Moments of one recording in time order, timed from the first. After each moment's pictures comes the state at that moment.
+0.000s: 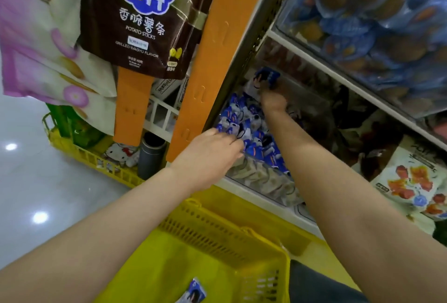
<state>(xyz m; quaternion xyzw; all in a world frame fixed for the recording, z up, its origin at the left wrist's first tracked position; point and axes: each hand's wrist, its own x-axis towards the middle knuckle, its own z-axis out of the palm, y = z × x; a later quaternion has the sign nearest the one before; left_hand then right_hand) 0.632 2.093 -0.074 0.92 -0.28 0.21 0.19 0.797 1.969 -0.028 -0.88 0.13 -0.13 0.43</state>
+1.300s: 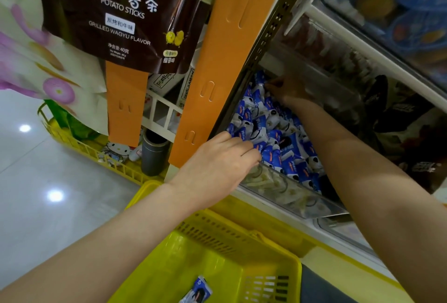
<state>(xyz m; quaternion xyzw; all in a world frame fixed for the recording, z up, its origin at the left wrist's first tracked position) 0.642 2.094 -0.086 0.89 -0.30 0.26 0.21 0.861 1.937 -0.053 -0.98 -0.05 0.01 0.20</state>
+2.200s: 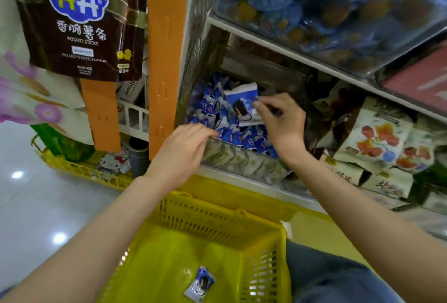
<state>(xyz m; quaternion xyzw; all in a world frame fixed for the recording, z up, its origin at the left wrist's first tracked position) 0.620 2.087 -0.080 0.90 -0.23 0.22 0.31 0.673 1.890 -0.023 -0.89 -0.11 -0.28 0.35</state>
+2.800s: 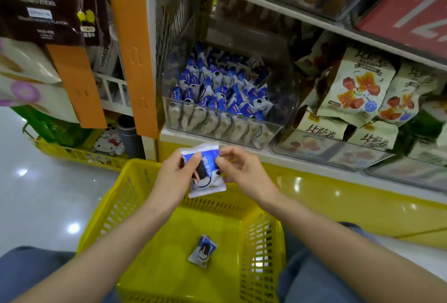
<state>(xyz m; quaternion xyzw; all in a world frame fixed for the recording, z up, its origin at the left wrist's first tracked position) 0.539 2.041 -0.114 0.69 0.07 -0.03 0.72 0.550 1.897 -0.098 -0.79 -0.04 0.12 0.61</state>
